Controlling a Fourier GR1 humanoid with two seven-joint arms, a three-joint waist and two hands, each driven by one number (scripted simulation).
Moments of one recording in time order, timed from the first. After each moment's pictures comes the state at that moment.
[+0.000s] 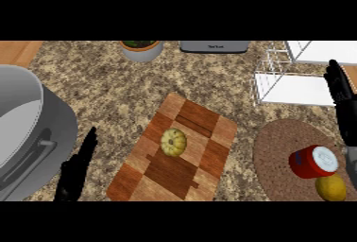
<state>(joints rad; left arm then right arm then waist) 0.08 0.33 -0.28 -1.36 0.14 0.29 -0.06 -0.23 -0.57 0.10 -1.39 -0.14 -0.24 -0.15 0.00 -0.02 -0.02</state>
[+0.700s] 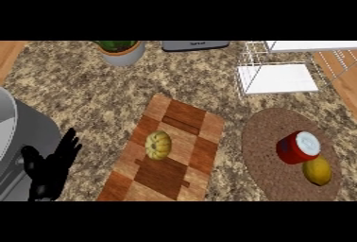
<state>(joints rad) 0.09 0.36 -0.13 -1.38 0.34 0.21 0.11 0.33 -0.55 -0.29 -1.47 -0.21 -0.57 -0.02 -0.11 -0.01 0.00</state>
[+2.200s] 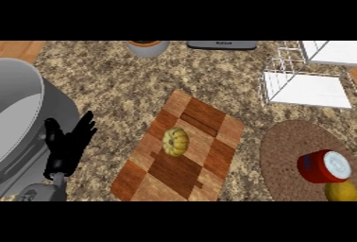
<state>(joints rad) -0.08 0.33 -0.14 -1.31 0.32 0.14 0.23 0.49 -0.89 -0.17 -2.18 0.05 -0.50 1.07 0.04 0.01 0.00</state>
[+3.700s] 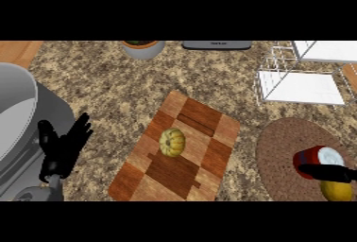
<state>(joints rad) -0.05 0.31 -0.09 -1.32 0.29 0.11 0.23 0.08 -0.64 0.19 -1.77 0.43 -0.39 1.22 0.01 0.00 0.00</state>
